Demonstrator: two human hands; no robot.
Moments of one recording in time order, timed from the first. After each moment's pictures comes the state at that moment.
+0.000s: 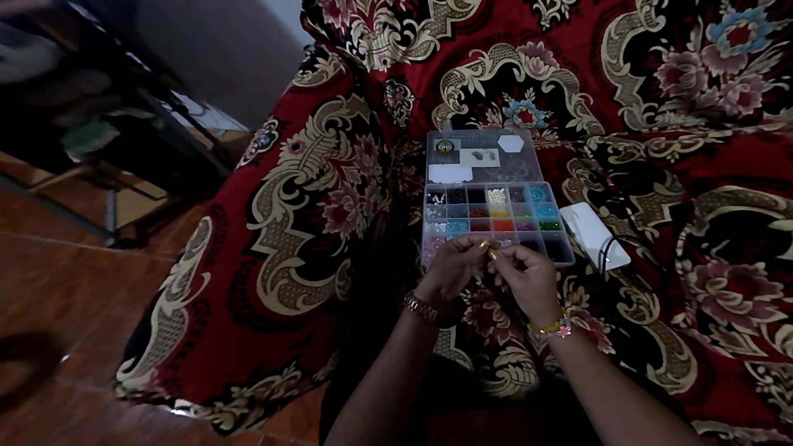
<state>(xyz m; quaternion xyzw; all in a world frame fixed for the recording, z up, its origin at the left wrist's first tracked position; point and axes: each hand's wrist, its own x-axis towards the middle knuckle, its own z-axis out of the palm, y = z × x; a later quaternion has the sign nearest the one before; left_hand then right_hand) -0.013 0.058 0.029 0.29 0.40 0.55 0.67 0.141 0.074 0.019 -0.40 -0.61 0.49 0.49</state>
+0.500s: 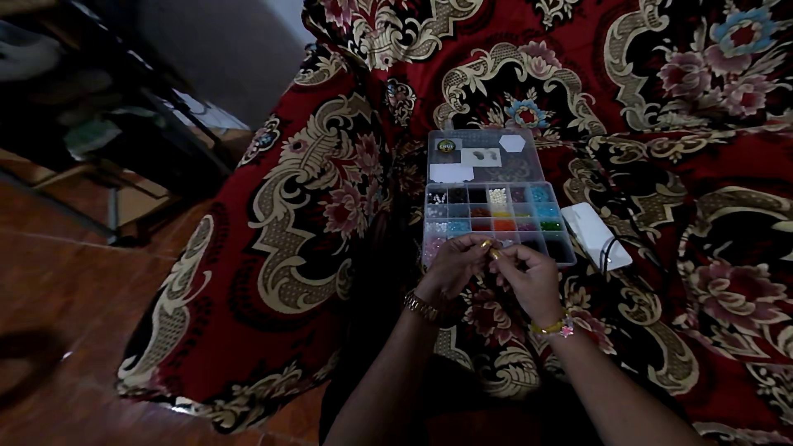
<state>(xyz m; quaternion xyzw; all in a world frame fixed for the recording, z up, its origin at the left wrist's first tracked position) -0.014 0.059 0.028 0.31 0.41 0.54 0.67 0.142 0.075 0.018 -0.39 -0.61 0.48 0.49</state>
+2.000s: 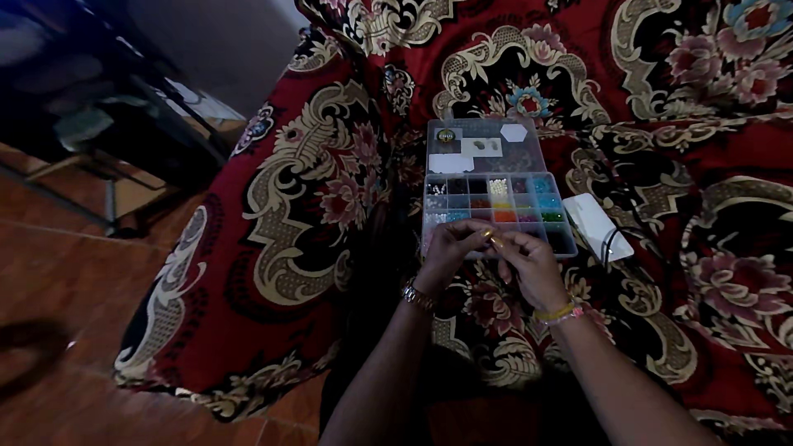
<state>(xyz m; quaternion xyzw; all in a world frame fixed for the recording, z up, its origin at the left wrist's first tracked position) -0.019 0.060 0.029 0.43 0.43 0.58 0.54 0.147 0.084 0.025 -0.36 -0.51 0.65 0.42</state>
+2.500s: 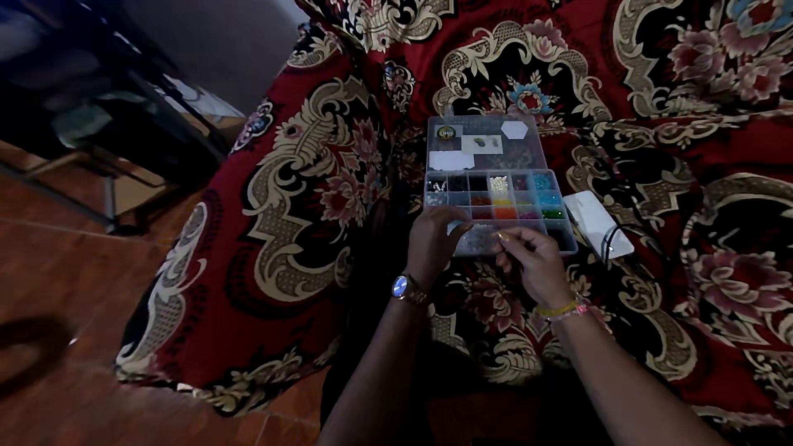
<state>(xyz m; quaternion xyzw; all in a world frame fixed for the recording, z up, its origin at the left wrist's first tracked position) -0.046 0.061 0.028 0.65 0.64 0.38 0.15 0.151 0.087 0.026 -0.36 -0.54 0.62 0.43</state>
